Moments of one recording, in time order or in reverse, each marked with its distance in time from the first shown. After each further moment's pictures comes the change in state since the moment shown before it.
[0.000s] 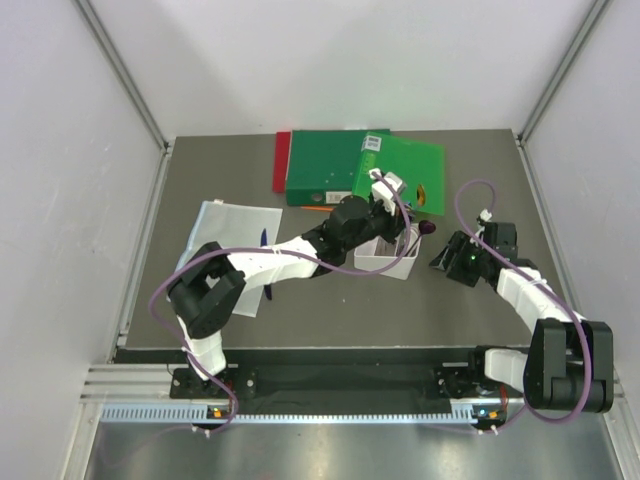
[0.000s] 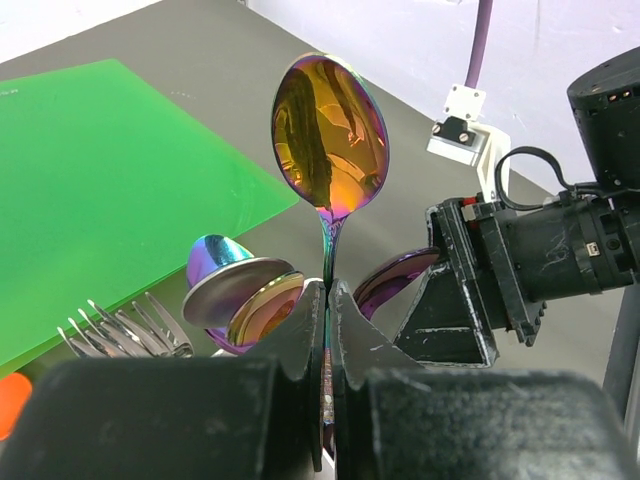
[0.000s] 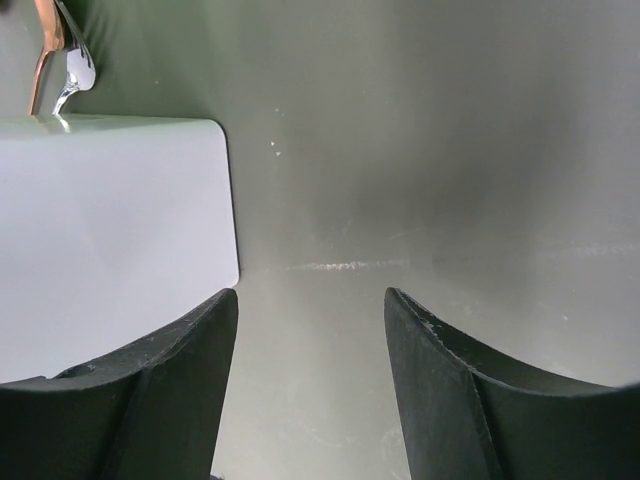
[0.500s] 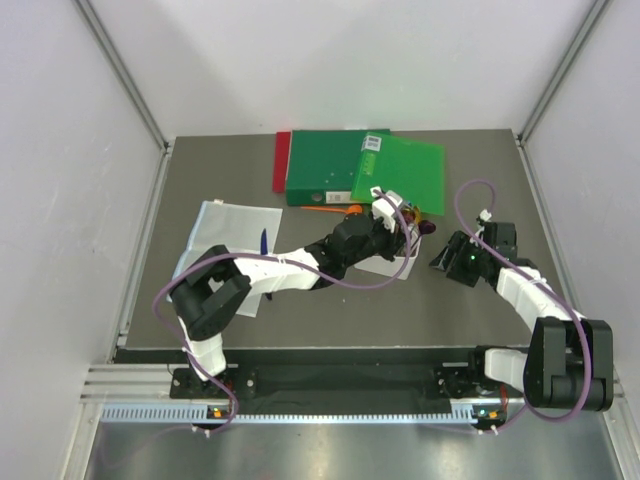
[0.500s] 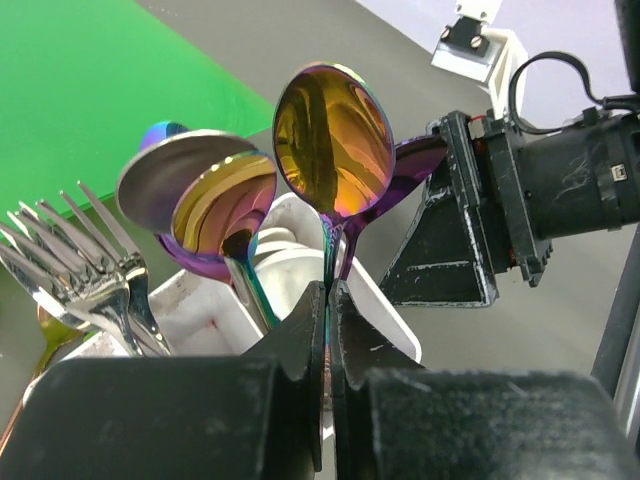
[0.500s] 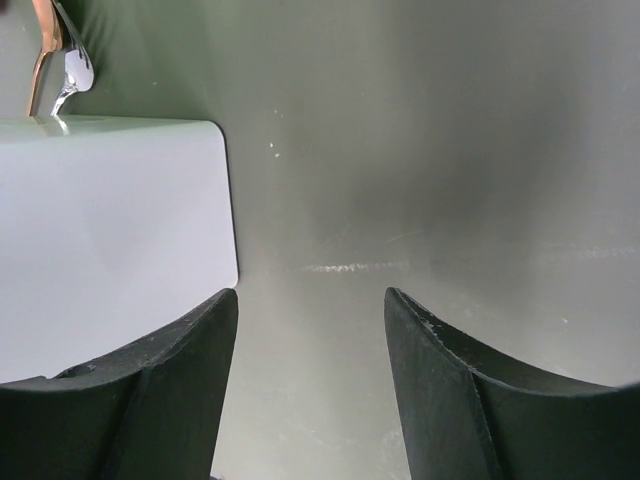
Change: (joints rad) left arm -0.045 0.000 -0.099 0.014 -0.047 -0.045; right arm 0.000 0.008 0.000 0.005 0.000 0.000
